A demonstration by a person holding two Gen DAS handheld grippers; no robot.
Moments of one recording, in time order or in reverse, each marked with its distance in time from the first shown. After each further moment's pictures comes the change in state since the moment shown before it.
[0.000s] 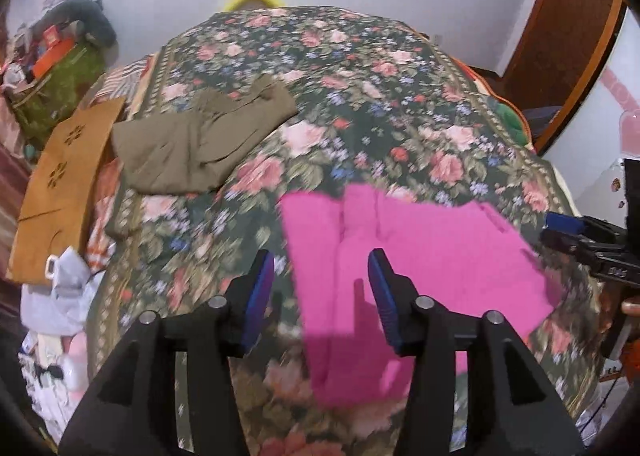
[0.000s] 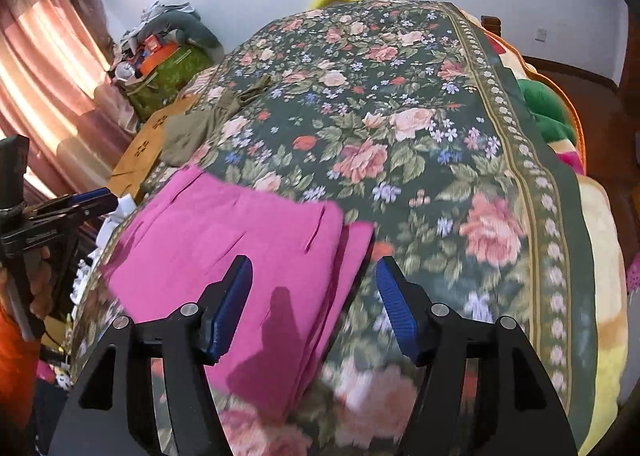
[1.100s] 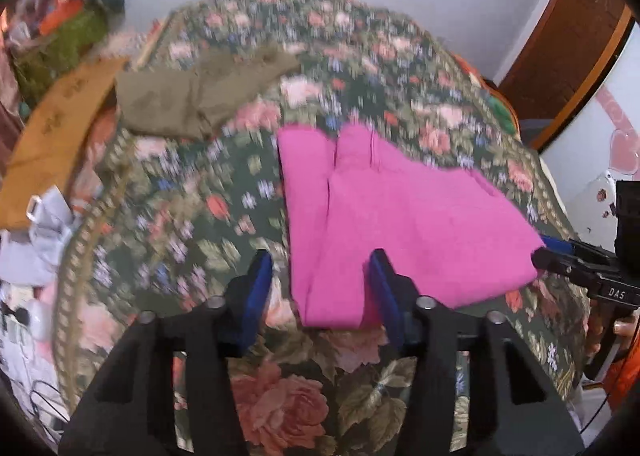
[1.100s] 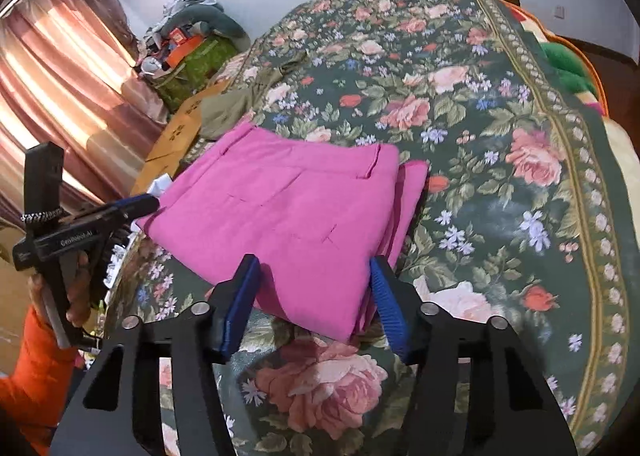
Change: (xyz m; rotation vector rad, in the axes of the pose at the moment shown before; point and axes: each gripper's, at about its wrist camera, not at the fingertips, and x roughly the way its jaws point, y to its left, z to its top) left arm -0.004 0.008 -0.064 -0.106 0.052 -0.062; right arm -0.011 0.025 -0.048 0.026 0.045 0.130
